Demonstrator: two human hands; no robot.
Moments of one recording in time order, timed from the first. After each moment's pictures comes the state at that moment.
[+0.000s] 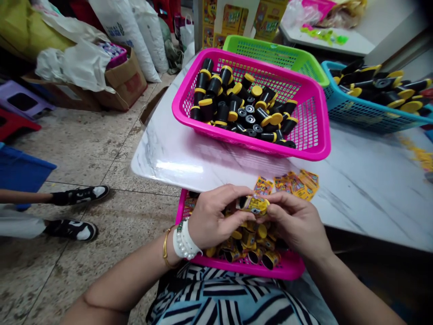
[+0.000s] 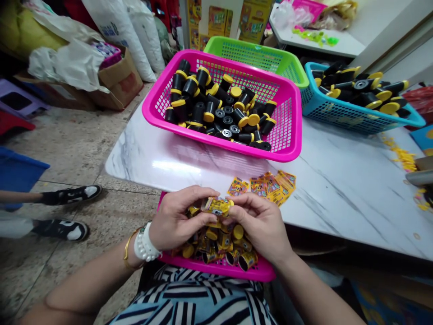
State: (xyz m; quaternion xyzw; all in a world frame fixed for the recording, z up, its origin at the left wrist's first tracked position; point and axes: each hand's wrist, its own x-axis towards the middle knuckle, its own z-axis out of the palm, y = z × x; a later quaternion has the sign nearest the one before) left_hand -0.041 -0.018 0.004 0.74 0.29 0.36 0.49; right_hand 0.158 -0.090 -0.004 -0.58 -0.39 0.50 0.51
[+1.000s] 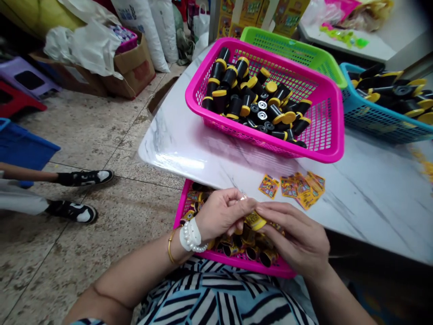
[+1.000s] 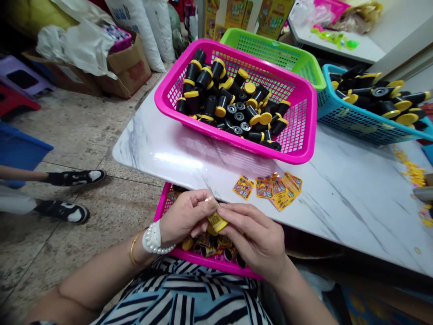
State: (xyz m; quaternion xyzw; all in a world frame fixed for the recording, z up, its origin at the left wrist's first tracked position) left_hand -0.030 -0.034 -0.018 0.38 0.32 0.24 0.83; right_hand 0.159 -0.106 -0.003 -0.50 -0.70 0.23 0.45
